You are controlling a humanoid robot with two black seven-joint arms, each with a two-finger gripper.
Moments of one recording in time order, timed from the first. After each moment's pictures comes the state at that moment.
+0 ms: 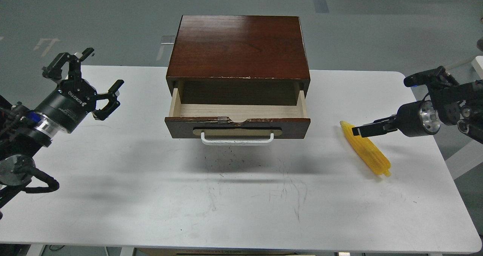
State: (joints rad) left arm -0.48 0.76 -0.65 -1.11 0.03 -0.49 -0.49; right arm 1.13 -0.72 -0.14 0.90 -1.52 0.46 0.49
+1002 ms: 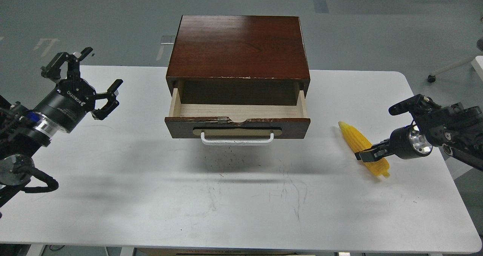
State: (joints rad) left arm -0.48 0.76 -0.66 -1.11 0.03 -0.49 -0.49; right arm 1.10 -0.63 -0.32 0.82 -1.52 0.38 0.49
